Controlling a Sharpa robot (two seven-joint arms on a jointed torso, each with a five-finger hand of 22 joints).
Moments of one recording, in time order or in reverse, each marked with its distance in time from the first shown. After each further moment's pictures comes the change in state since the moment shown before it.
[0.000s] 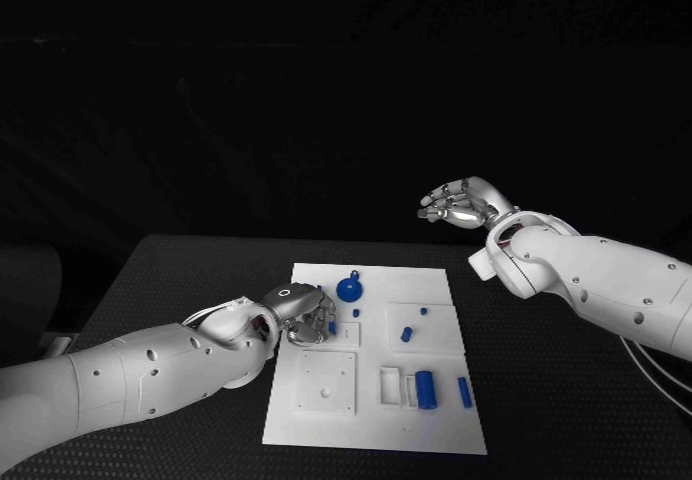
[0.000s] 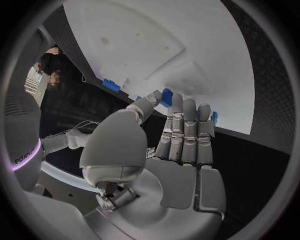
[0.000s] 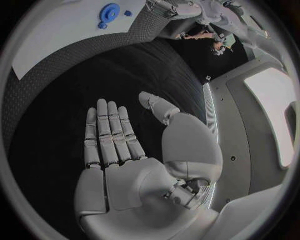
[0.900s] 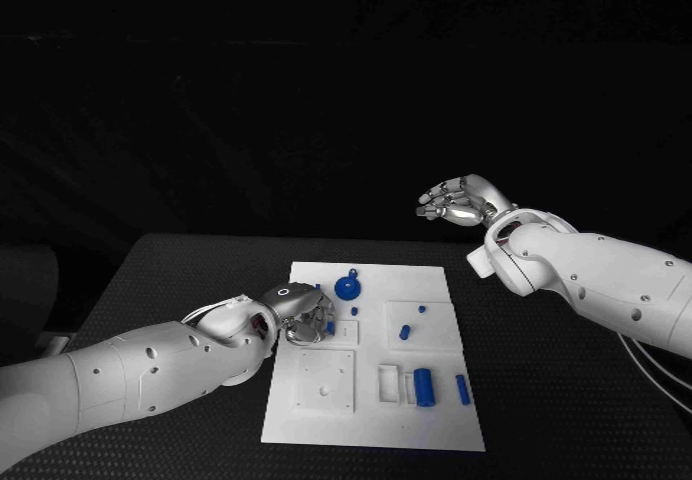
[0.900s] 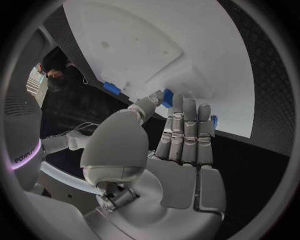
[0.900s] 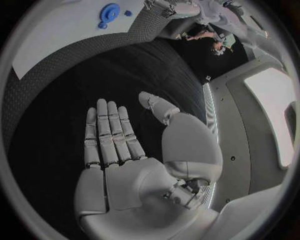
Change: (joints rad) left arm 0.000 0.007 0.000 -0.017 -0.001 0.028 0.016; left_hand 0.020 0.014 0.006 -0.016 0.004 -0.009 0.006 -0.005 0.000 -0.003 -0.003 0.000 -0.003 0.000 0.000 0.000 0.000 0.000 -0.003 0.004 0.000 0.000; right arm 0.000 -0.002 0.000 0.001 0.000 0.000 0.001; right_hand 0.000 0.000 0.000 0.000 0.004 0.000 0.000 0.000 -0.001 0.000 0.000 0.000 0.000 0.000 0.000 0.000 0.000 0.000 0.000 0.000 0.000 0.000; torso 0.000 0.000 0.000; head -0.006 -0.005
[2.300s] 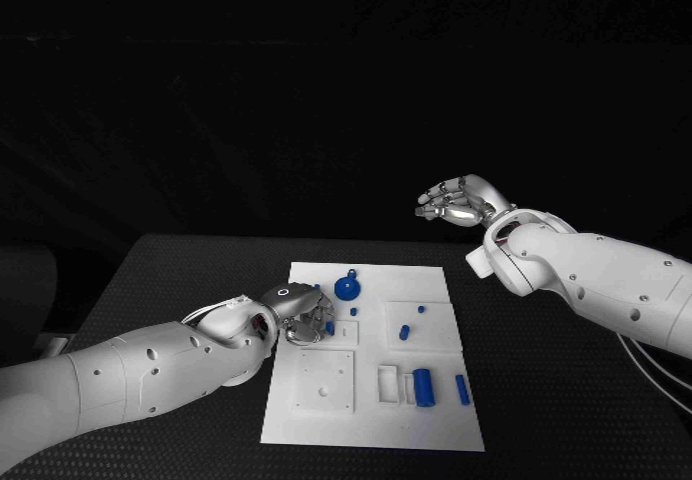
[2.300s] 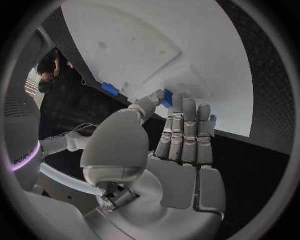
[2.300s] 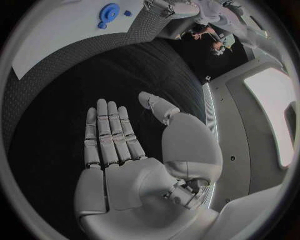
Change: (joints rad) left arm 0.000 0.005 0.000 -0.003 -0.012 -0.001 -0.017; left_hand 0.008 0.001 -0.010 -0.009 0.004 0.001 -0.001 0.000 0.000 -0.004 0.004 0.000 -0.002 -0.003 0.004 0.000 0.000 0.000 0.000 0.000 0.000 0.000; right arm 0.000 -0.001 0.000 0.002 0.000 0.000 0.002; right_hand 0.000 0.000 0.000 0.000 0.006 0.000 0.000 0.000 -0.001 0.000 0.000 -0.004 0.000 0.001 -0.001 -0.004 0.000 0.000 0.000 0.000 0.000 0.002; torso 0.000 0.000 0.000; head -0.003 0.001
